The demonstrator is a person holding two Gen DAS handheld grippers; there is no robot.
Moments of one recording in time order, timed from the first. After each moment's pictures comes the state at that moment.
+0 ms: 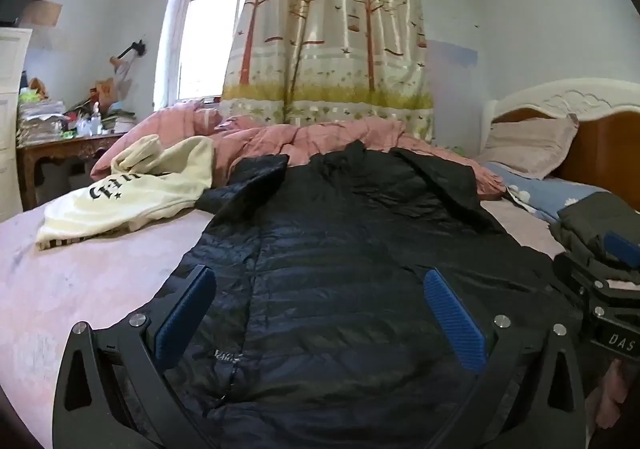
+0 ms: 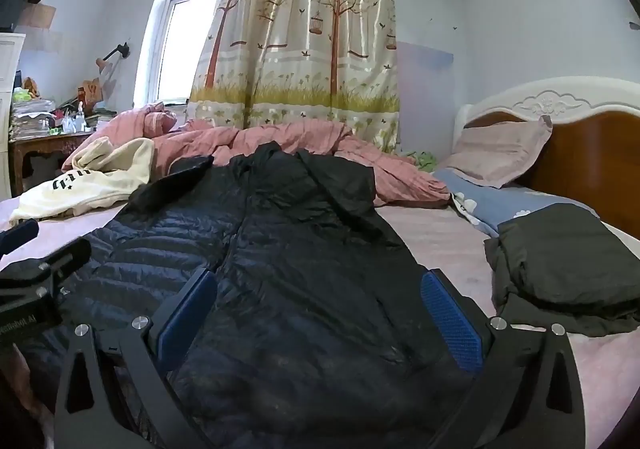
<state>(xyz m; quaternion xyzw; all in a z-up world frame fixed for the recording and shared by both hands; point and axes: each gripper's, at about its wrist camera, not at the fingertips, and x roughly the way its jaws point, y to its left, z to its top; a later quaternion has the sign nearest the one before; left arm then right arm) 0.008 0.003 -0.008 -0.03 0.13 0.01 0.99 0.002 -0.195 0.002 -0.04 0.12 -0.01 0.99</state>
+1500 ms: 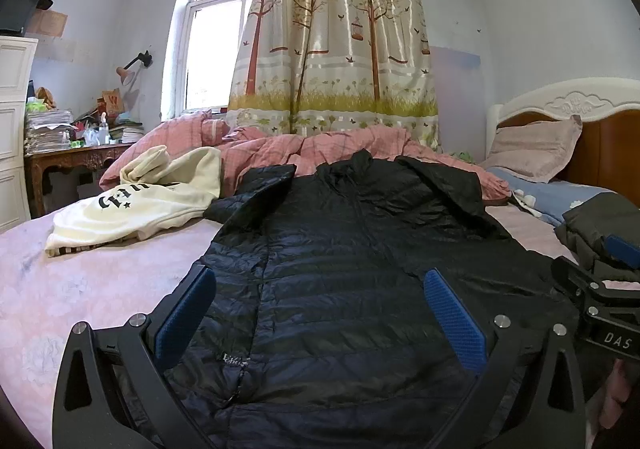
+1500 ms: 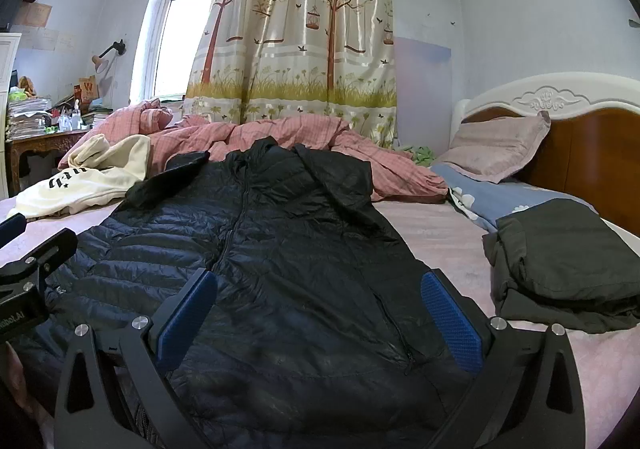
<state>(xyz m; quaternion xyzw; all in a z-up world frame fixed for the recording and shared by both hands) 0.000 -0.001 -0.002 -0.01 0.11 0.02 0.99 0.007 -0.197 0.006 -0.04 0.14 -0.02 0.99</state>
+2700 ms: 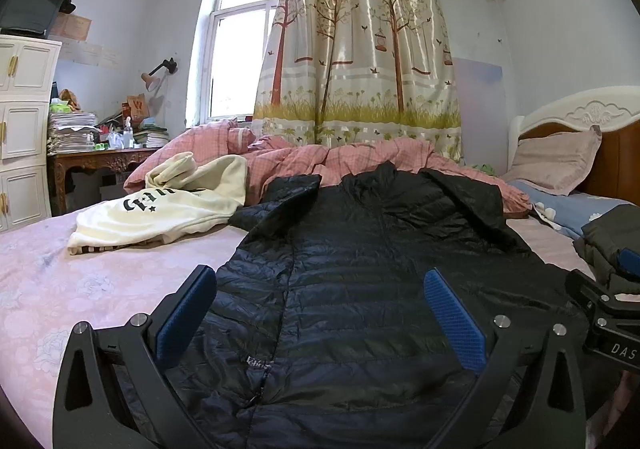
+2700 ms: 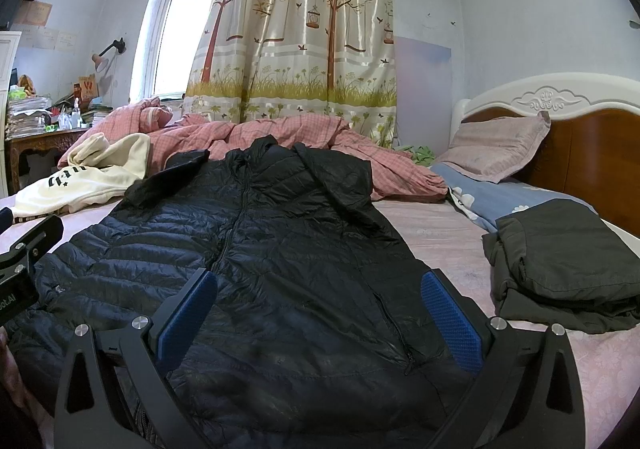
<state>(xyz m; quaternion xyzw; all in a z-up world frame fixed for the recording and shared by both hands) -0.008 0.006 0.000 -0.02 0.09 0.07 0.99 0.007 -0.196 0.006 -0.04 0.14 -0.02 0.99</state>
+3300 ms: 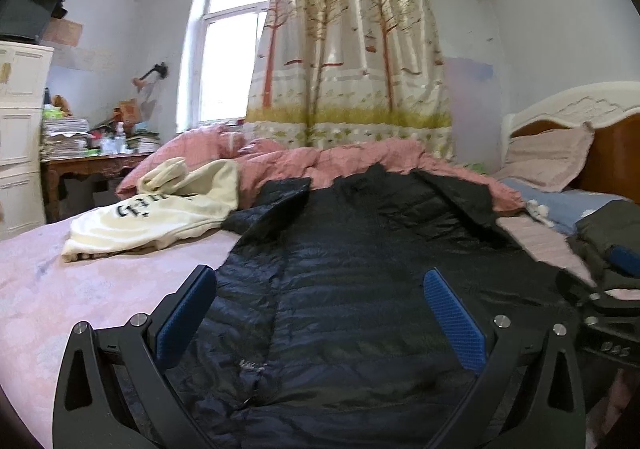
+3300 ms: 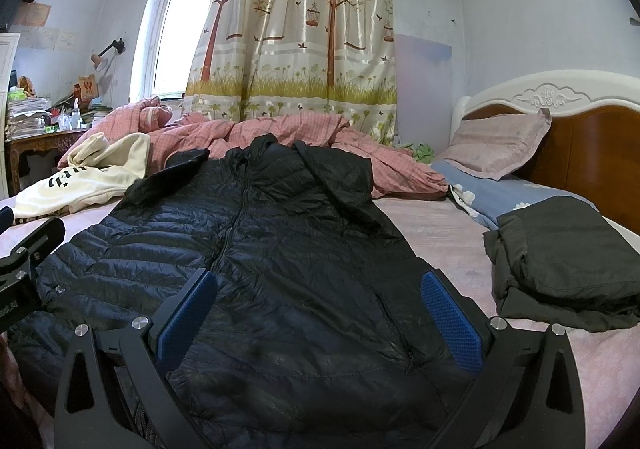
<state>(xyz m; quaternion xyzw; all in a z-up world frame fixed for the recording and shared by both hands) -0.010 0.002 0.002 -0.02 0.09 0.04 1.00 0.007 -0.195 0.006 -0.04 0.14 -0.02 0.99</state>
